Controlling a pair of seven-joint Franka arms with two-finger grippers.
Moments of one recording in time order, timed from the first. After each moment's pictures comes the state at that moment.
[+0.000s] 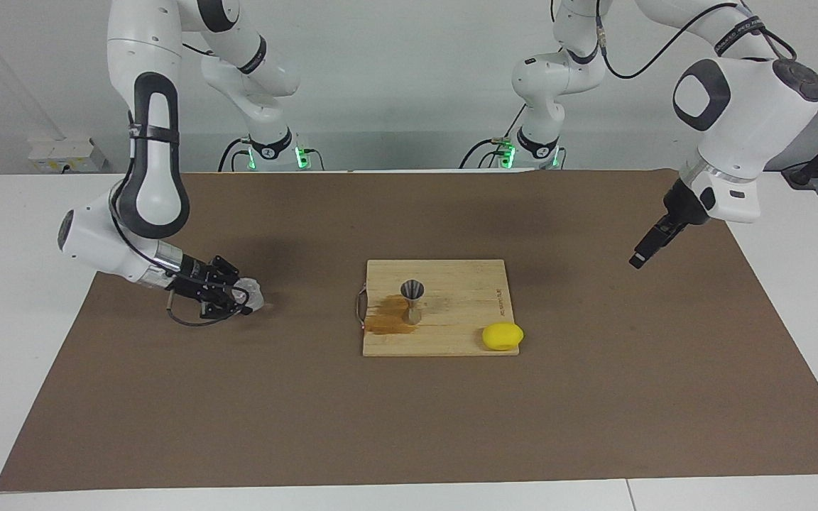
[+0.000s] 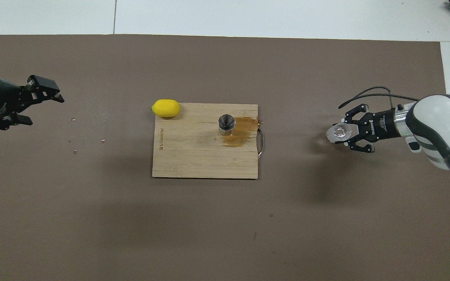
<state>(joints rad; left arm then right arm) 0.12 0.08 -0.15 -1.73 -0.08 1.87 -0.46 -0.14 0.32 0.02 -1.92 0.72 2.00 0.99</state>
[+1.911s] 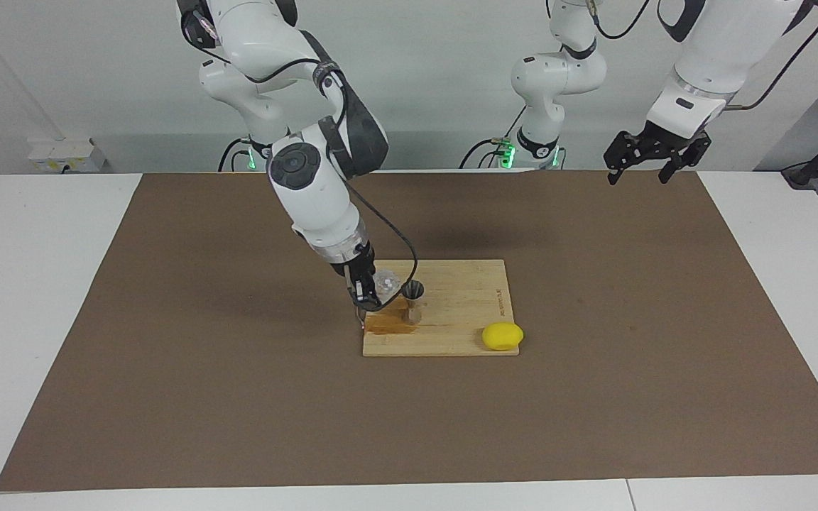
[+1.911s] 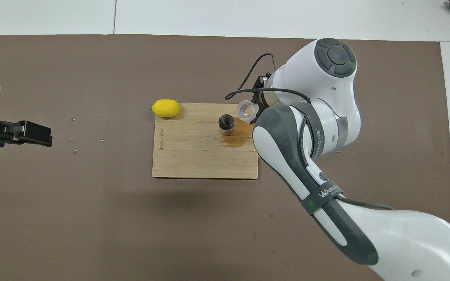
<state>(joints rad) 0.05 -0.08 -0.16 -1.65 -0.01 1.53 -0.06 0.38 0.43 0.02 -1.50 0.21 2.02 1.81</state>
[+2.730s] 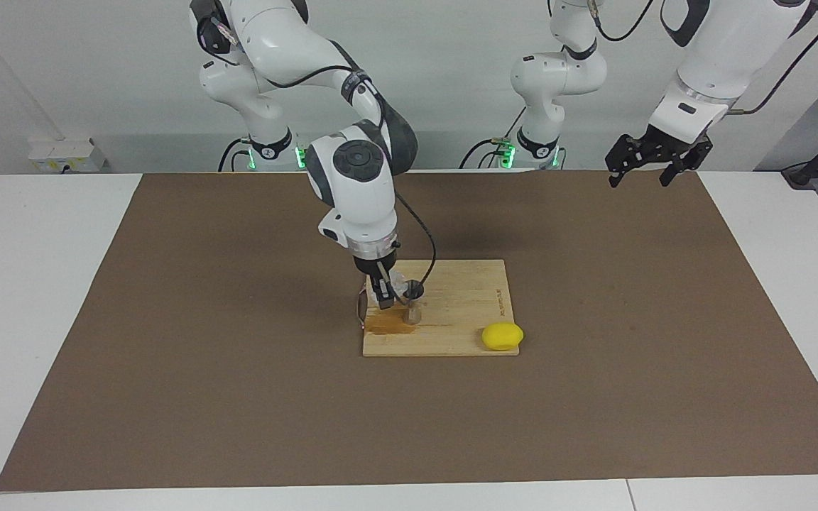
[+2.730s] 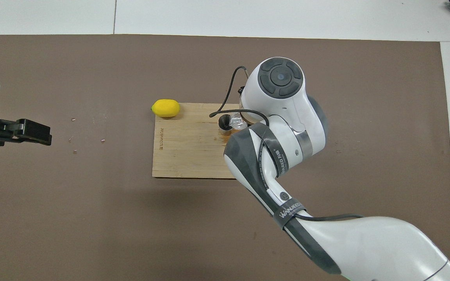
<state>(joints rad) -0.01 -0.07 -0.10 -1.64 -0.01 1.53 -0.05 0.47 0.46 0.02 -1.49 -0.01 2.02 1.81</state>
